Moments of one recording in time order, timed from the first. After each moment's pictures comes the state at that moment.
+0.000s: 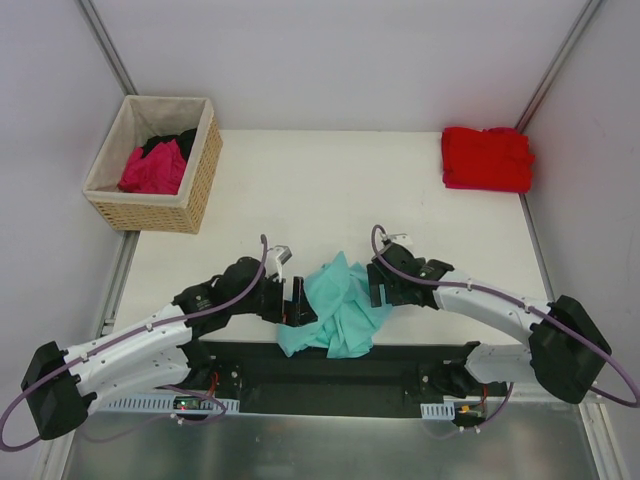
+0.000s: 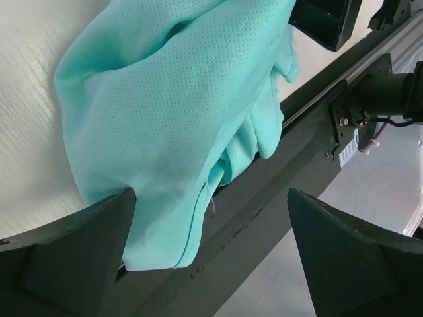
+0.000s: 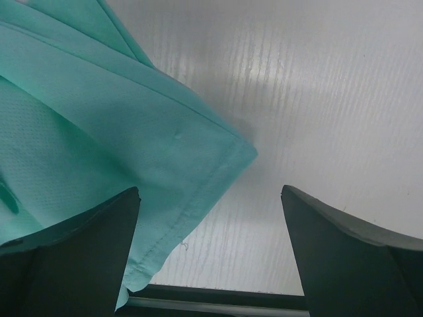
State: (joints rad) left arm -0.88 0.82 0.49 -0.34 0.22 -0.73; right arm 0.82 1.25 0.68 -0.60 0.32 0.58
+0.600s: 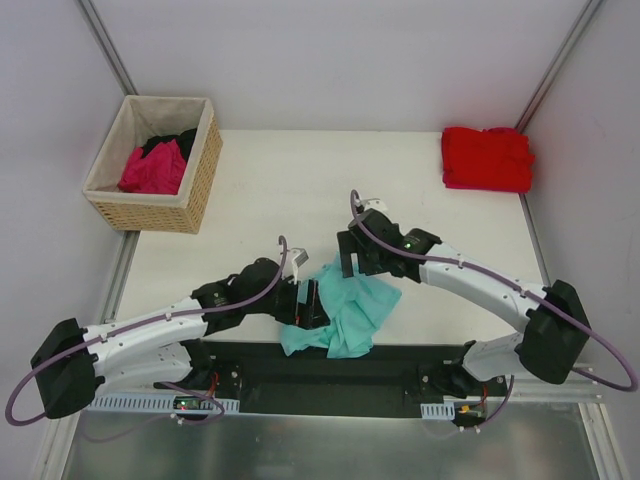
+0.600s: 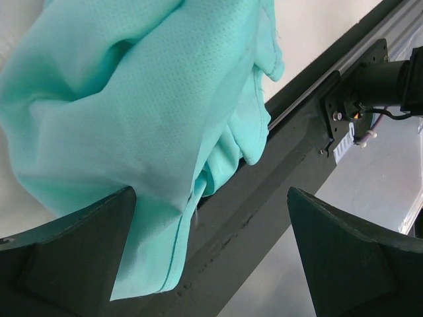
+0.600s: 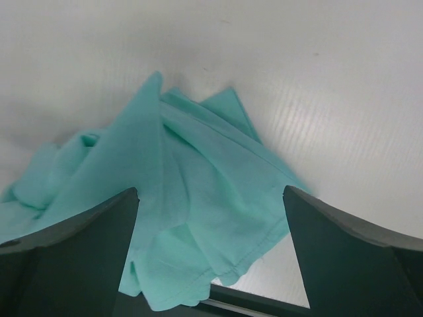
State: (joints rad) left arm -0.94 0.95 0.50 -0.21 0.22 -0.74; right arm 0.86 1.35 1.02 -0.67 0.29 0.55
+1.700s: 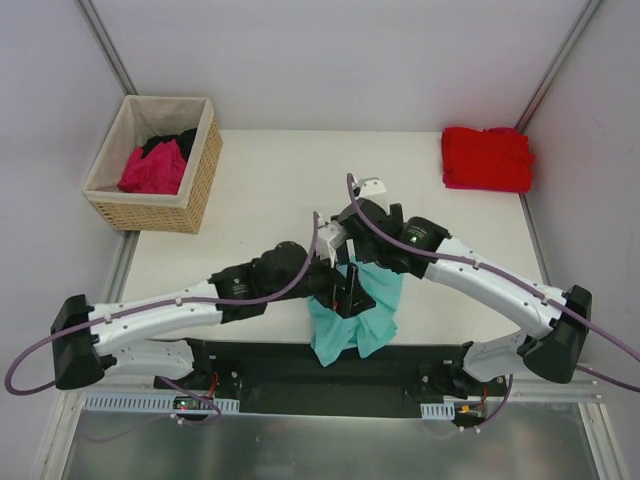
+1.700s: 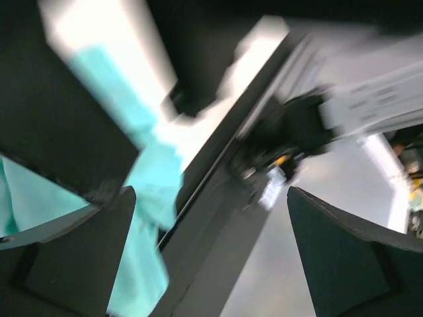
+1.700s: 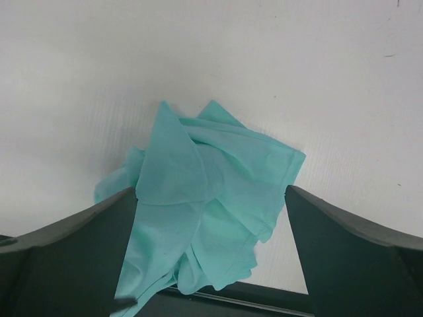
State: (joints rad) left arm -1.15 1.16 0.81 -0.08 0.09 -0.64; right arm 1.00 1.40 1.34 -0.91 0.54 0.56
